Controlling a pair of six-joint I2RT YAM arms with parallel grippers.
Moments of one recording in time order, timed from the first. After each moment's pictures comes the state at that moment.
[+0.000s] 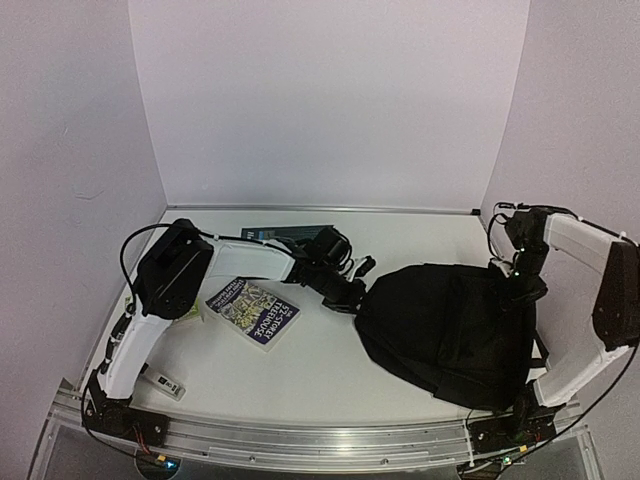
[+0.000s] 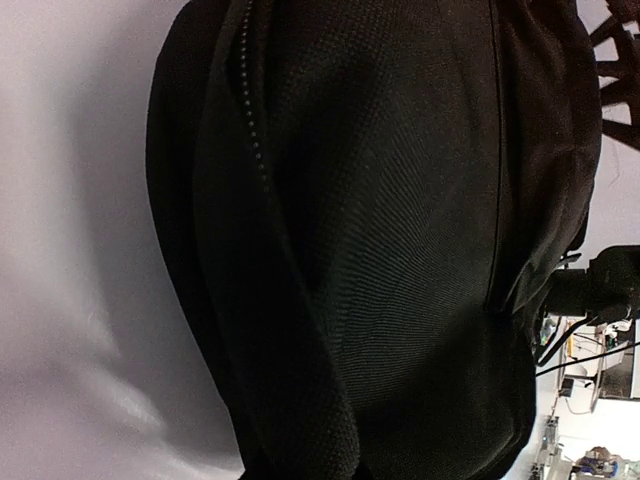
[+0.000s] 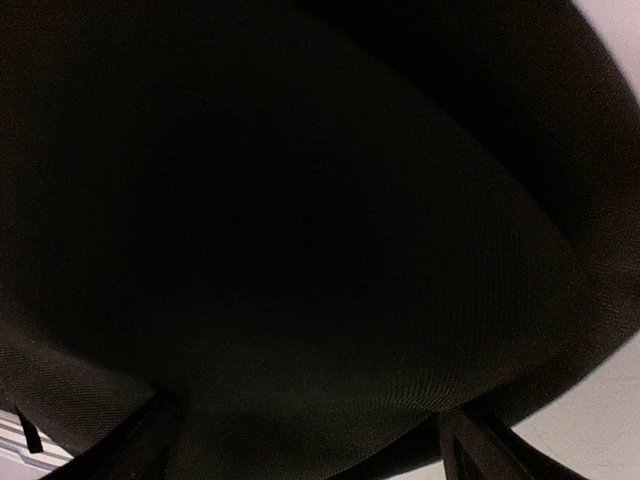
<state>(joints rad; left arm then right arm) -0.91 2.38 1.81 -0.27 0.59 -0.48 -0.02 1.52 1.14 -1.17 0.14 -0.29</state>
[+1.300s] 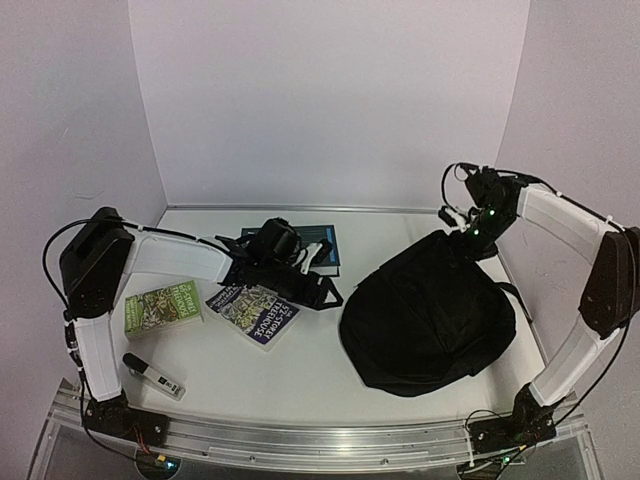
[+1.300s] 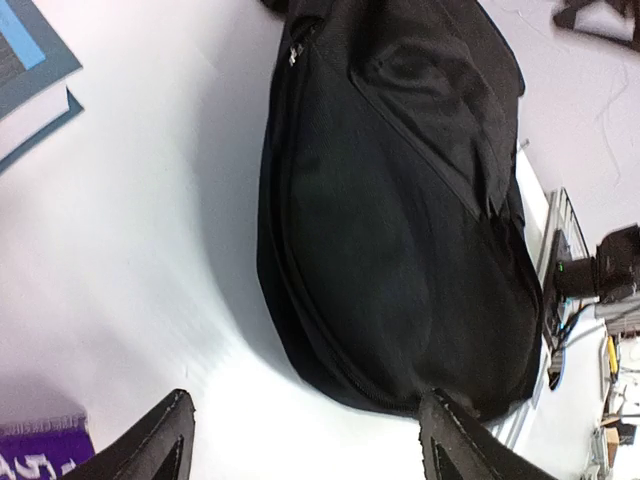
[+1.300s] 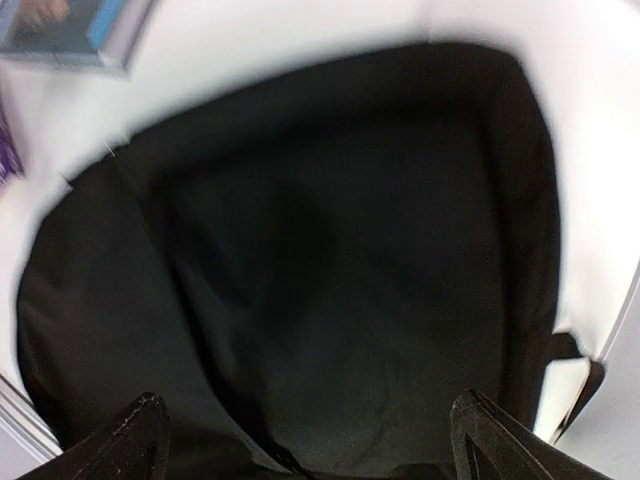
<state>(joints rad) -0.87 1.89 1.23 -0.08 0.41 -0.42 0.24 1.63 1.47 -1.04 -0.15 -0.13</state>
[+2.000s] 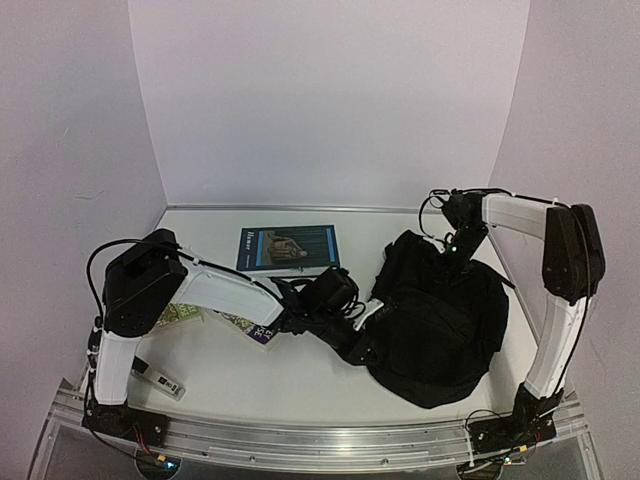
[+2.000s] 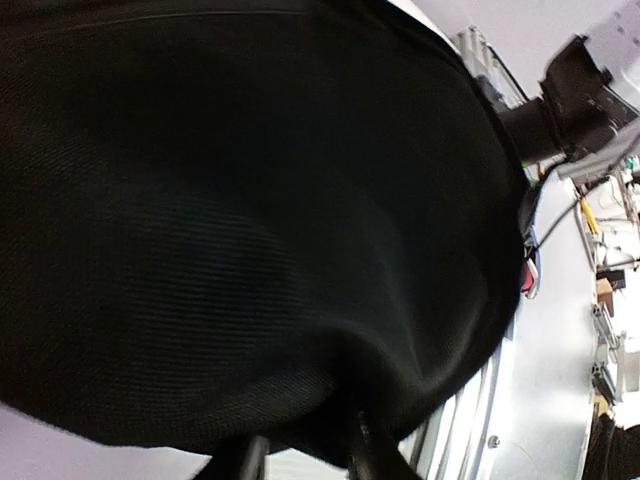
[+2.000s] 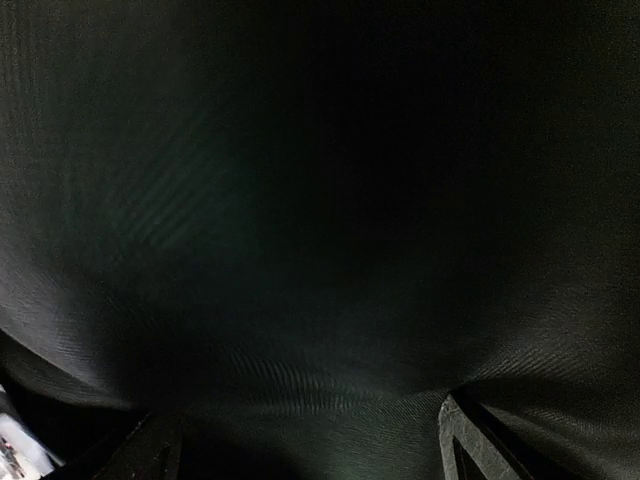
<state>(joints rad) -1.13 2.13 1.38 0.00 0.54 -0.34 0.24 1.96 1.53 -1.06 -0.29 -0.21</state>
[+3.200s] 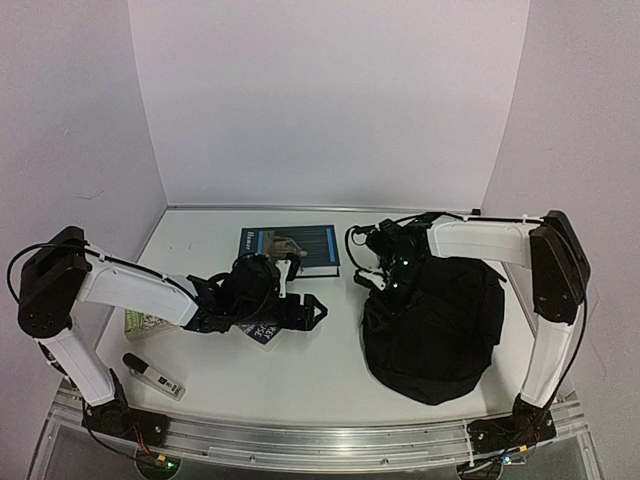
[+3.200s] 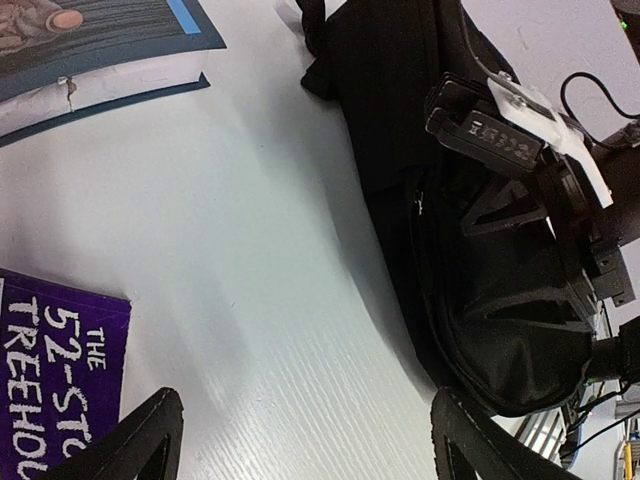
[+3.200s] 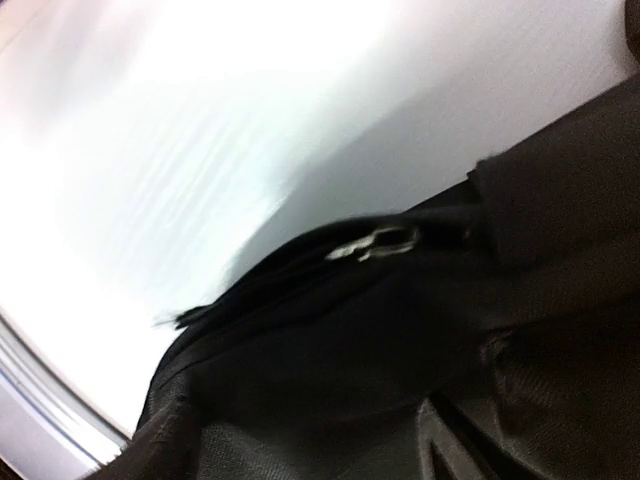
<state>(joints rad) -1.01 1.66 0.86 0.20 -0.01 -0.68 0.71 1.91 1.43 -1.00 -0.16 0.00</state>
